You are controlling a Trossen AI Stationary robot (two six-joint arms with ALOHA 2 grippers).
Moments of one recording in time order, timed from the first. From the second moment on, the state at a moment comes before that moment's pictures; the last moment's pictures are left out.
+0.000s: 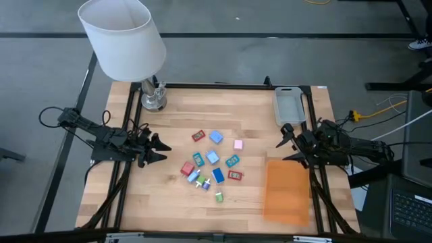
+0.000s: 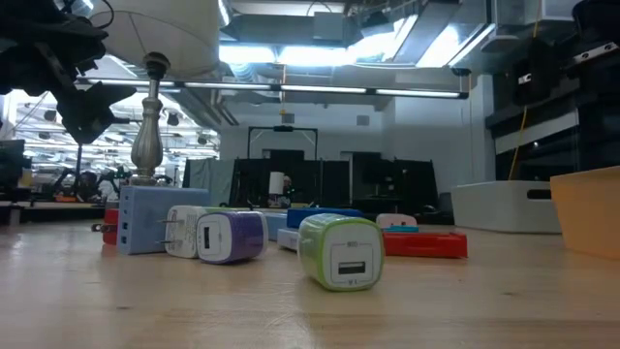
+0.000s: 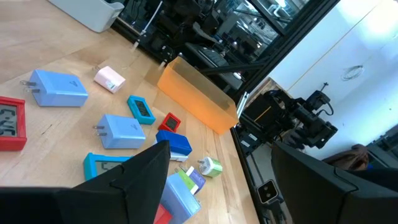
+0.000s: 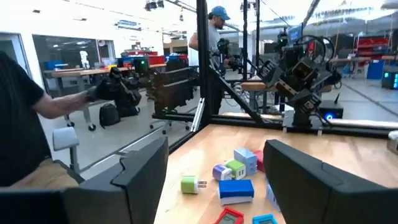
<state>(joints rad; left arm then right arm) -0.40 0.11 0.01 0.05 -0.26 -0.71 -0.12 0.00 0.02 0.13 -0.59 0.14</state>
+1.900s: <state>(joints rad) -0.38 0.11 0.01 0.12 -1.03 -0.53 -0.12 0.00 0.02 0.37 0.09 0.09</state>
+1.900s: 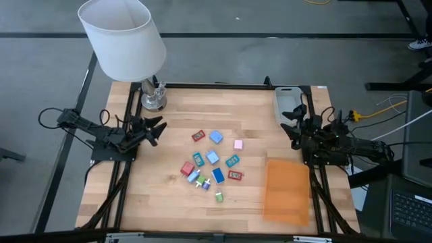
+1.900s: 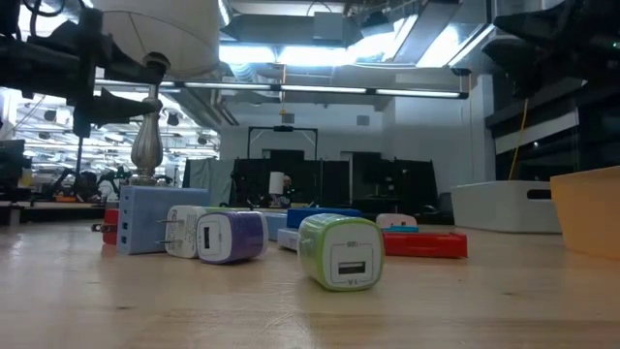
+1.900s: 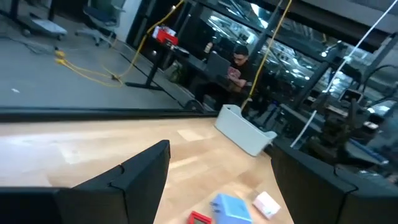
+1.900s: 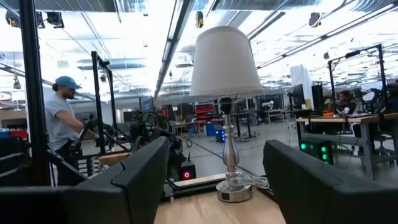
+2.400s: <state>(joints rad) -0.38 0.11 0.01 0.11 -0.84 -0.42 -0.12 0.00 0.02 0.40 0.24 0.12</state>
